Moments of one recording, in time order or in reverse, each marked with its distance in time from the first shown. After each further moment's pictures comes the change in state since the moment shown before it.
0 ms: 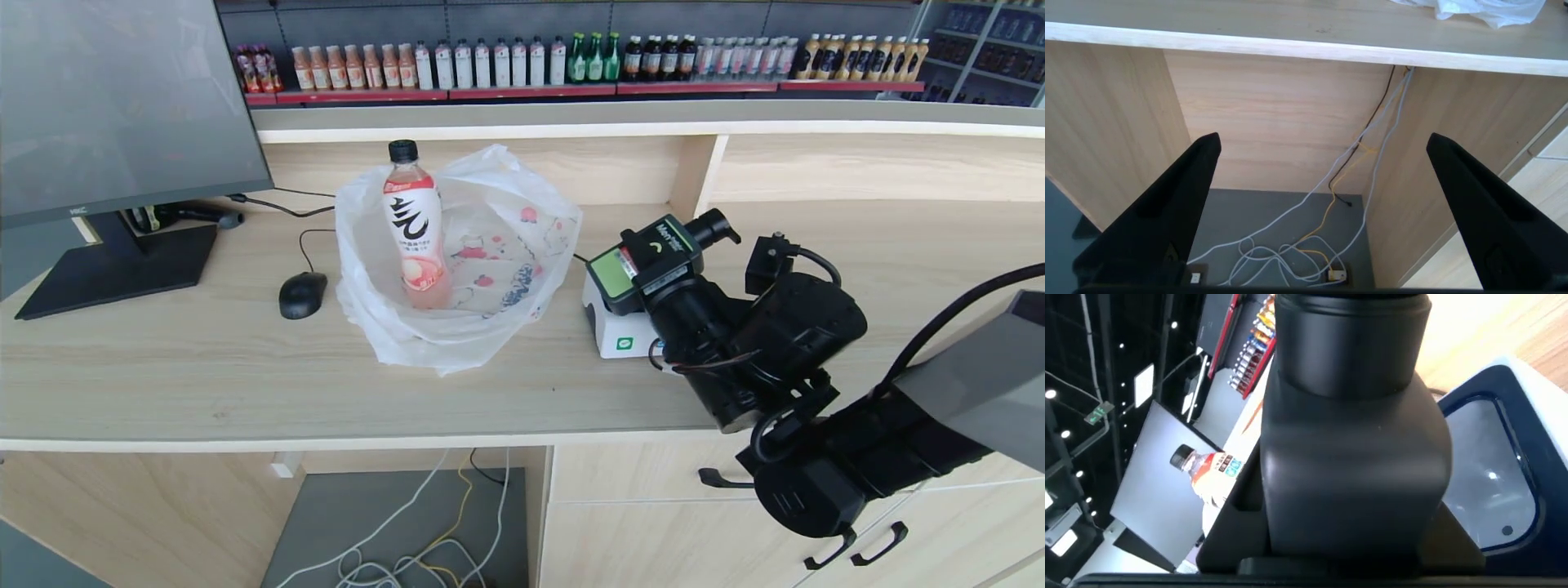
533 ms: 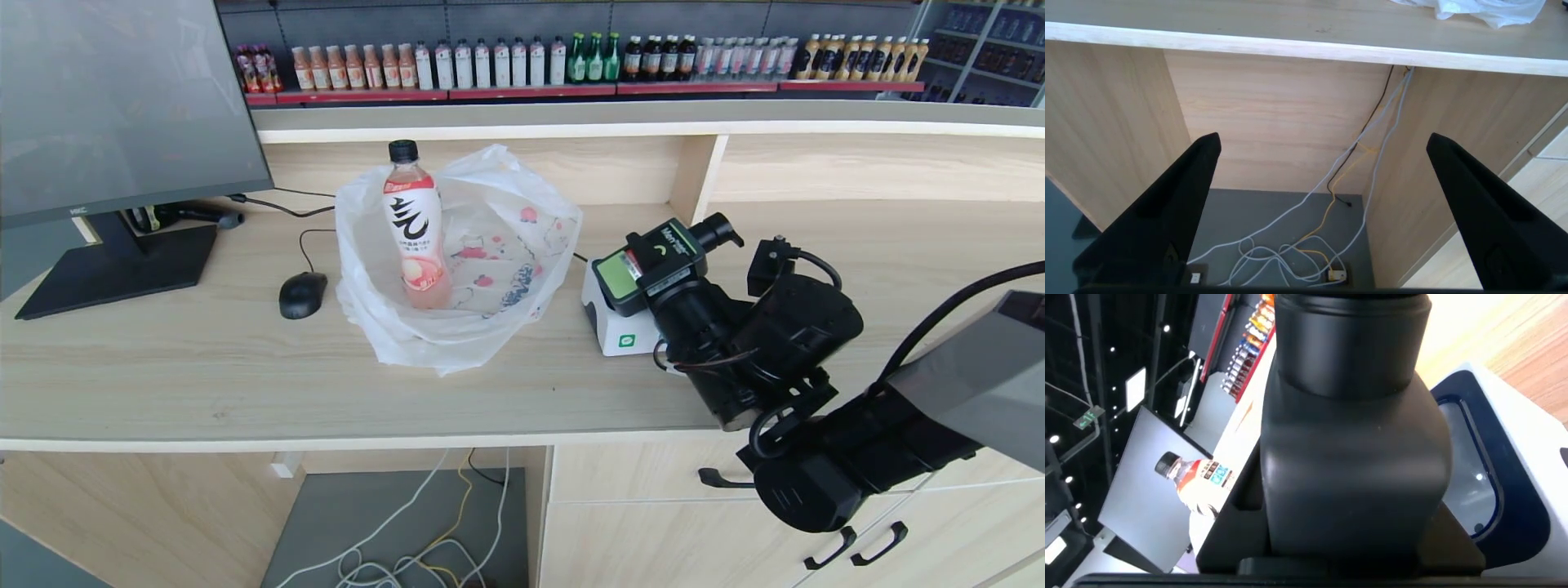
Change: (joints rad) left arm 0.000 0.000 0.000 0.000 0.000 0.000; right arm -0.021 0.014 0.000 -0.001 0.000 0.002
